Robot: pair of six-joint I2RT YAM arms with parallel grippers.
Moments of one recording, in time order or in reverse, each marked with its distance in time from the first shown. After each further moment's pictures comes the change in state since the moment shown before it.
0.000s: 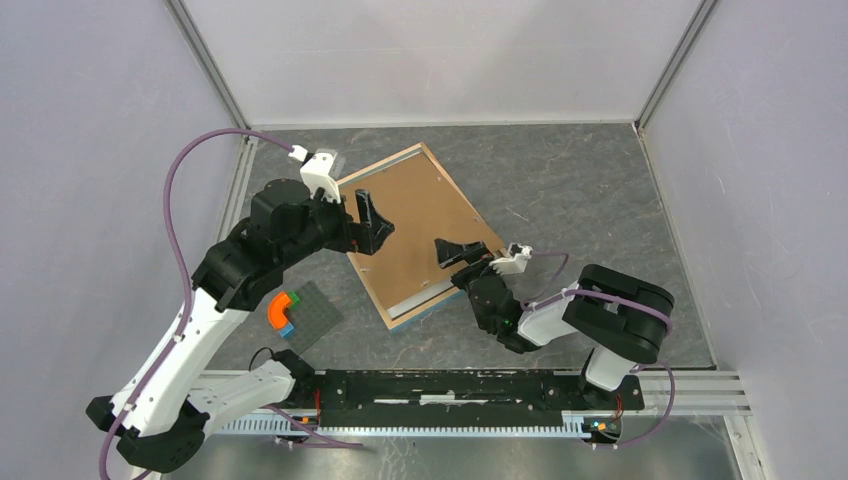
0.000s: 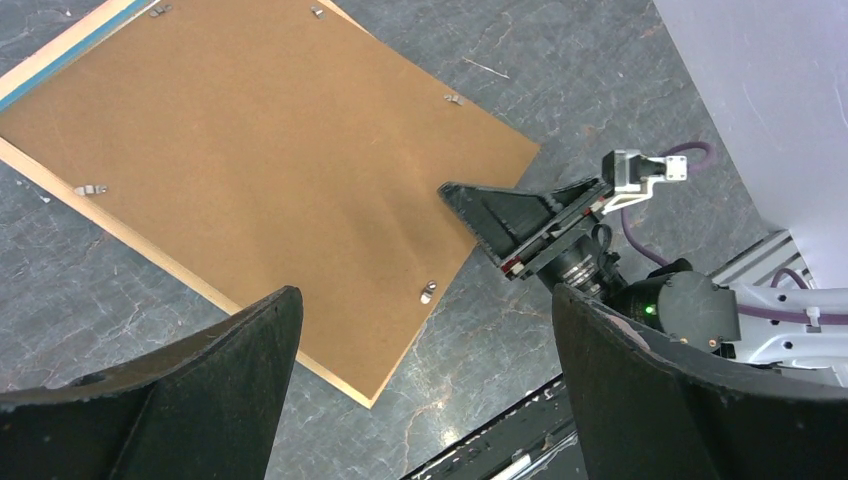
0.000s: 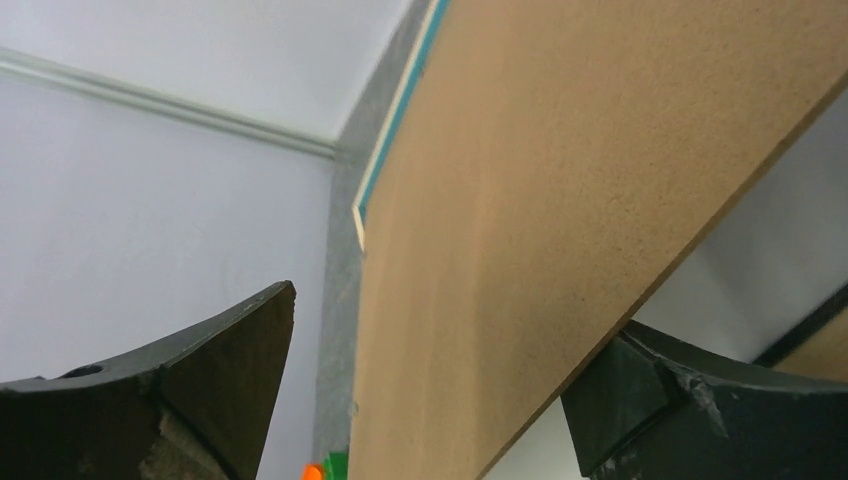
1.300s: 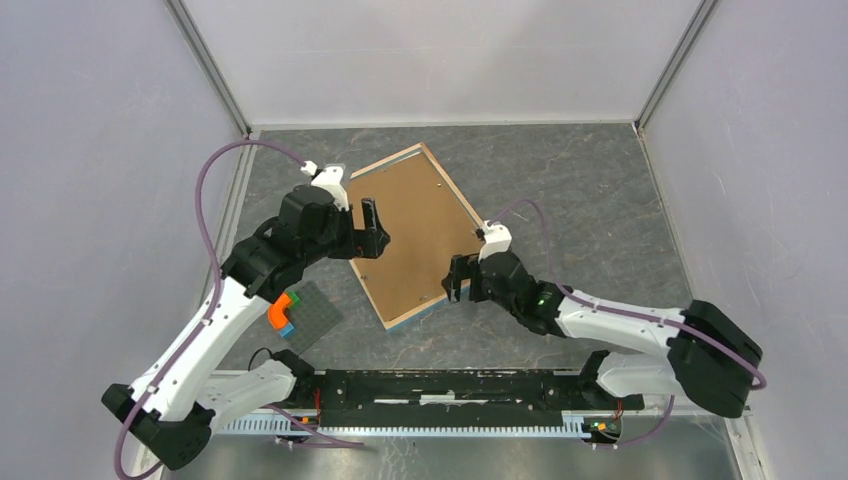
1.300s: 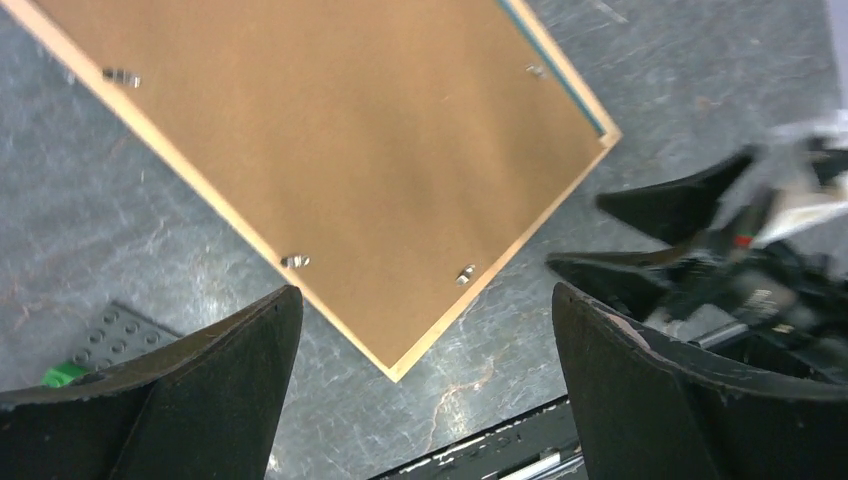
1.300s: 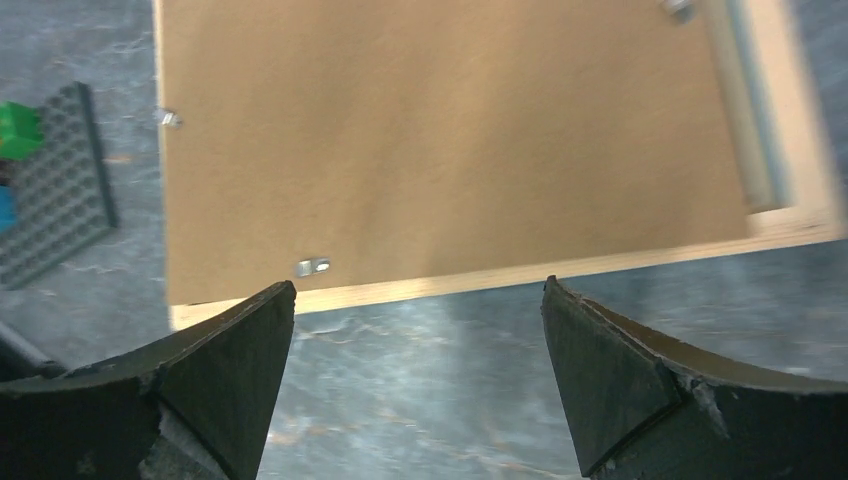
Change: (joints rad) left arm 0.029 0.028 -0.125 0.002 -0.070 -0.045; right arm -0.088 -0.415 0.140 -1.012 -0.538 -0.553
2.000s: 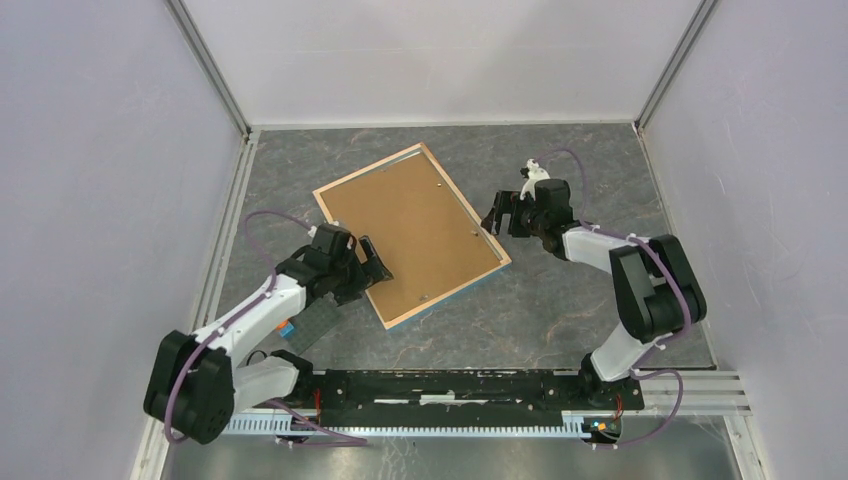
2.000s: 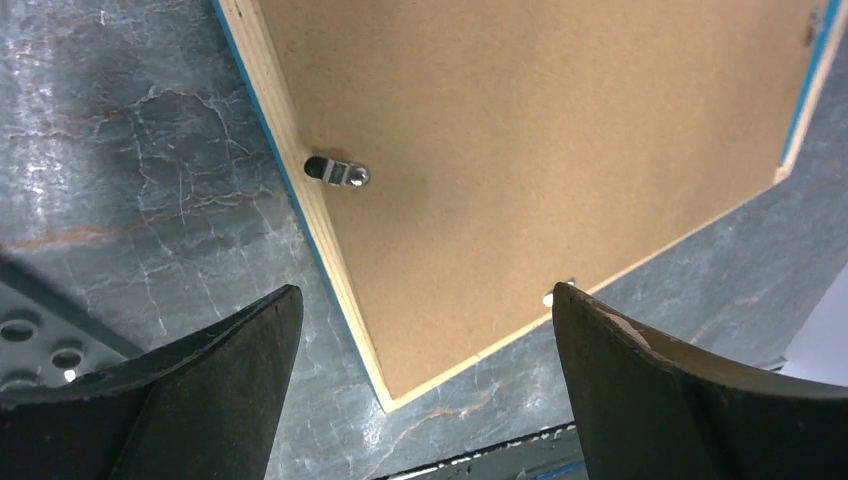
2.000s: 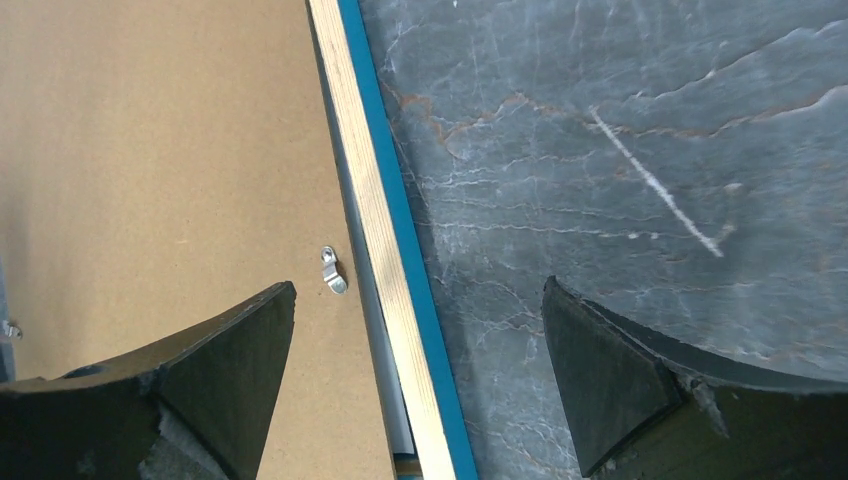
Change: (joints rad) left arm 0.196 0.145 -0.567 0.343 0.201 -0.428; right arm -0.684 0.370 0.259 0.064 -0.540 -0.319
